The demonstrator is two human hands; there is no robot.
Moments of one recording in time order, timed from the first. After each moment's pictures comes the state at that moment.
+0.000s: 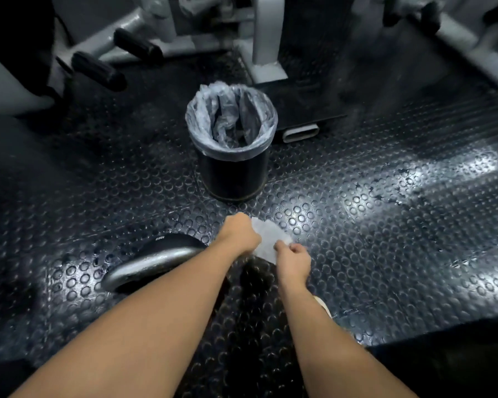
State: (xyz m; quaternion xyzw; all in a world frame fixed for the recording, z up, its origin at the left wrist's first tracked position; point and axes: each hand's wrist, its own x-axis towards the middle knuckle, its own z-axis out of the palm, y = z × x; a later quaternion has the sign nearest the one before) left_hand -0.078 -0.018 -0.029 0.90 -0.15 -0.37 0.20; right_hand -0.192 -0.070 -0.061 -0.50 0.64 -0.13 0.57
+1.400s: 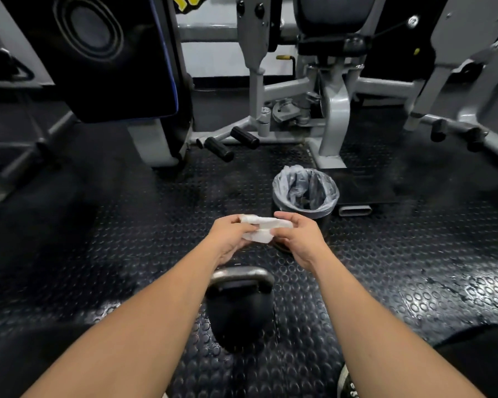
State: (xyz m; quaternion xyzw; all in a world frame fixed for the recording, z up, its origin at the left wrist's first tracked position) left_hand -0.037 0.155 0.118 0.66 0.03 -0.30 0.69; right_hand -0.106 -0.007 0.109 -0.62 0.23 -0.05 0.75
